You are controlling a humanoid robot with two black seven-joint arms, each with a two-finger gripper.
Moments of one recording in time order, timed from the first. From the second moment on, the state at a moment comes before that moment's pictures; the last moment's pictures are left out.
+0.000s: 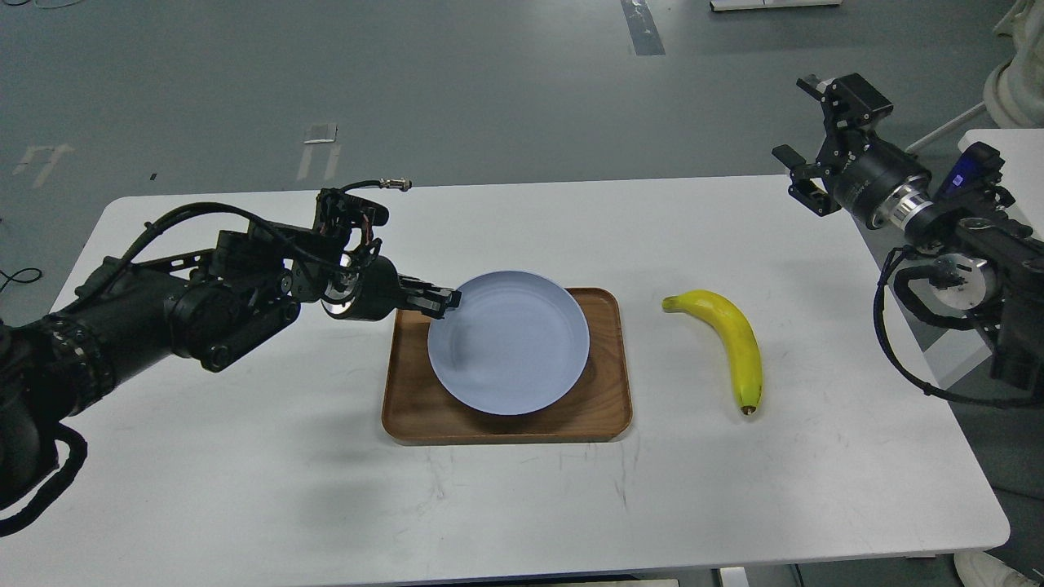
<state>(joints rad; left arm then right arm) -1.08 0.21 -0.03 -0.61 1.52 -0.39 -0.49 0.96 -0.46 0.22 0.43 -0.17 0.49 0.49</state>
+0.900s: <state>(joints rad) -1.08 0.16 -0.02 -0.58 1.51 -0.39 -0.49 0.95 -0.46 0.23 0.43 -0.17 0.49 0.49</state>
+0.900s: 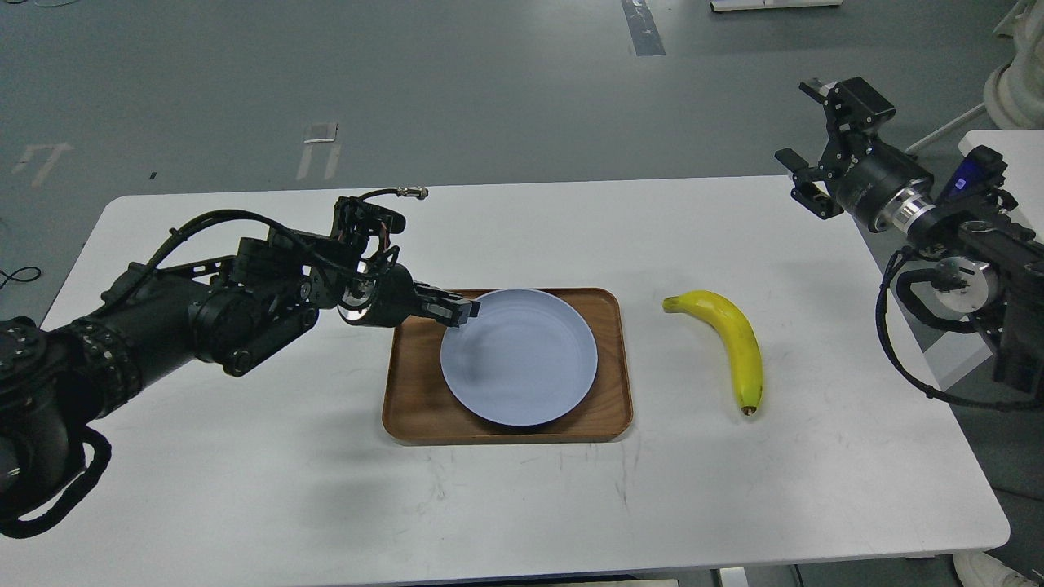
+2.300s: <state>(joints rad) -0.82 0.55 -0.39 -0.61 0.13 -0.49 -0.49 1.16 -0.66 -0.21 0.71 -1.17 0.49 0.49</state>
